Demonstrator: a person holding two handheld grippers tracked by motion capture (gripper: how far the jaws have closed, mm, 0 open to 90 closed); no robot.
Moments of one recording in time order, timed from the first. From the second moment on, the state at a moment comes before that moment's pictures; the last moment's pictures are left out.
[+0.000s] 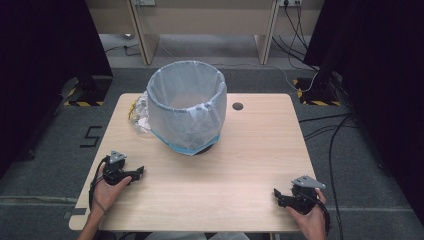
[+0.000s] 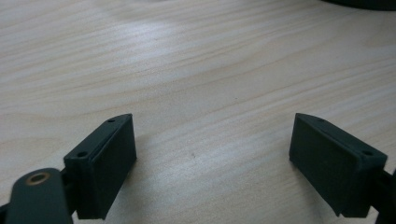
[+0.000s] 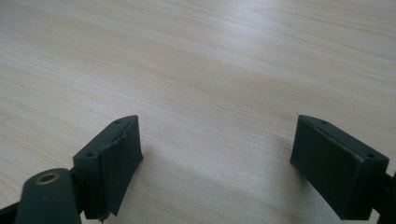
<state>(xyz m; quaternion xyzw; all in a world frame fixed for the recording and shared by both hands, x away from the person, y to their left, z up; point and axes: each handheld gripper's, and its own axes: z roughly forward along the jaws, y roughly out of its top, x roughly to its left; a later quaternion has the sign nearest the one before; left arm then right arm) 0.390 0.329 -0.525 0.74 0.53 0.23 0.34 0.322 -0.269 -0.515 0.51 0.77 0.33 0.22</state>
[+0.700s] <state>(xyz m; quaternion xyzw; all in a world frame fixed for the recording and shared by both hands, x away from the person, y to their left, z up) 0.415 0.340 -0.500 0.72 0.54 0.22 0.38 0.323 -0.269 -0.515 0.51 0.77 0.33 0.22</state>
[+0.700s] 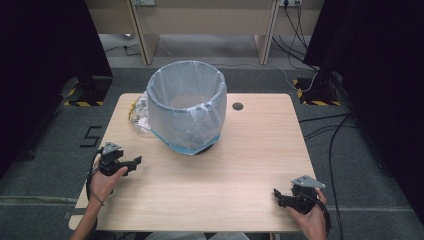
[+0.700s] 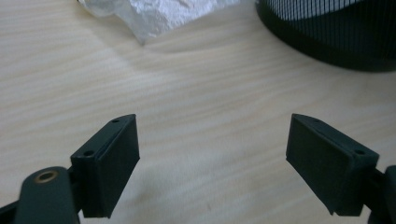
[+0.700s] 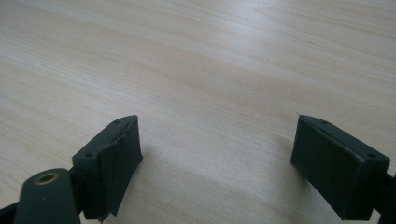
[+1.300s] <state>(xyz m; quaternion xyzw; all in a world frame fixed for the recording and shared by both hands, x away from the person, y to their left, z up) 0.477 0.345 -0.485 0.70 0.55 0.24 0.38 0.323 -0.269 -0.515 0.51 0.77 0.33 0.22</state>
